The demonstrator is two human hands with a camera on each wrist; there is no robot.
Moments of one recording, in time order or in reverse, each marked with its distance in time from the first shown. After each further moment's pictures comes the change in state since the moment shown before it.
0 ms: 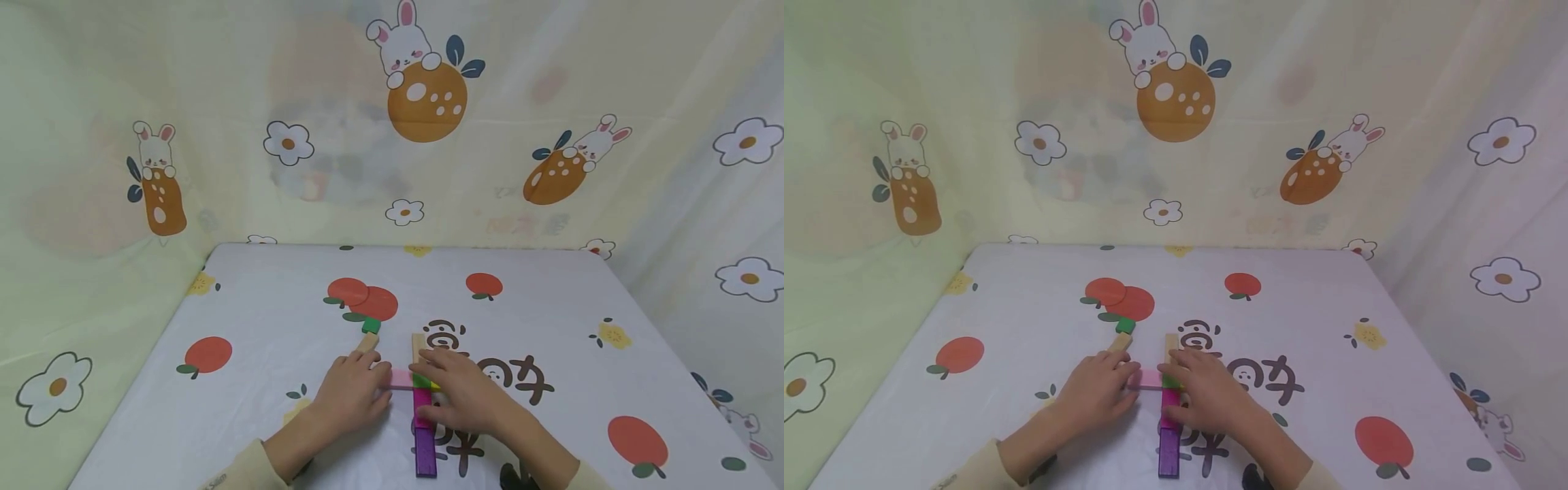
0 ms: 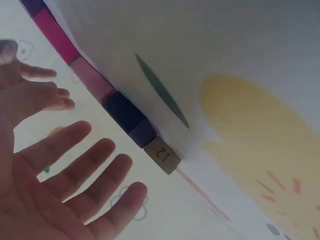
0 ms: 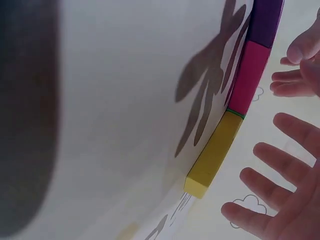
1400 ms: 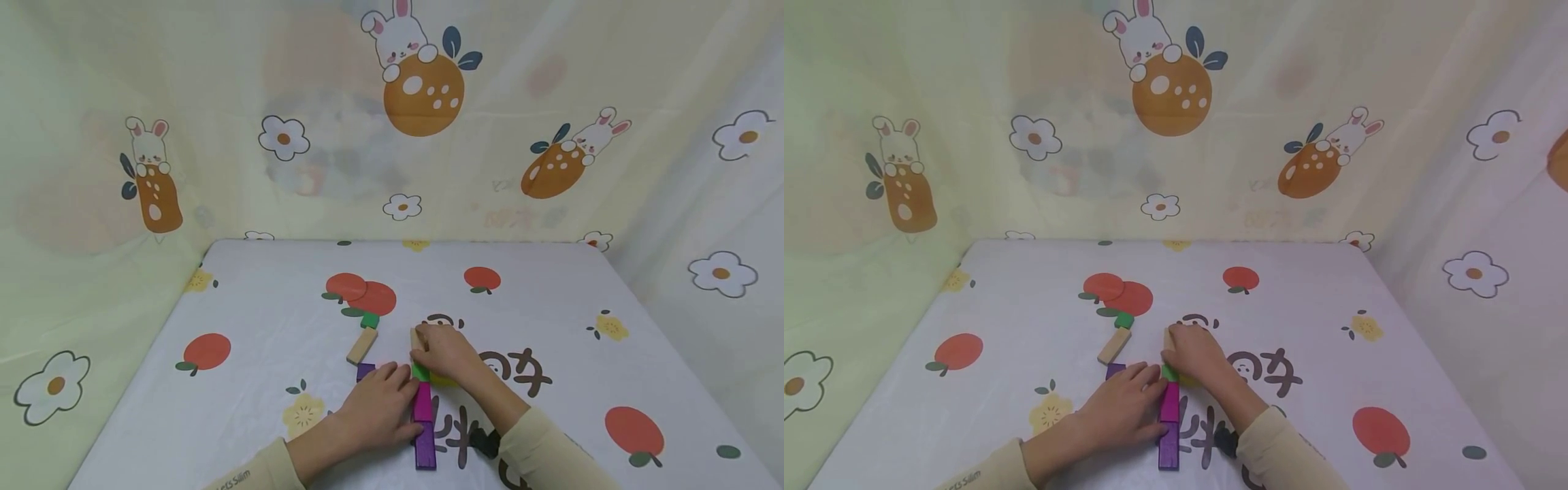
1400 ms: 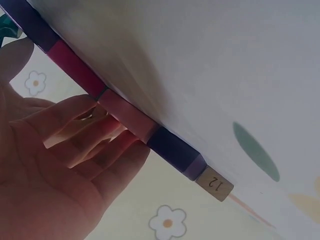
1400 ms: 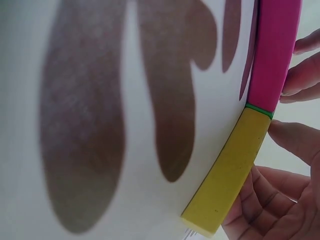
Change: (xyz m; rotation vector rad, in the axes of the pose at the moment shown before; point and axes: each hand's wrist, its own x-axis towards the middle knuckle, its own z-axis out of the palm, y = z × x) left_hand -0.002 0.036 0.006 0.057 -0.181 0.203; right_hand 0.064 0.007 0.002 0.075 0.048 0.338
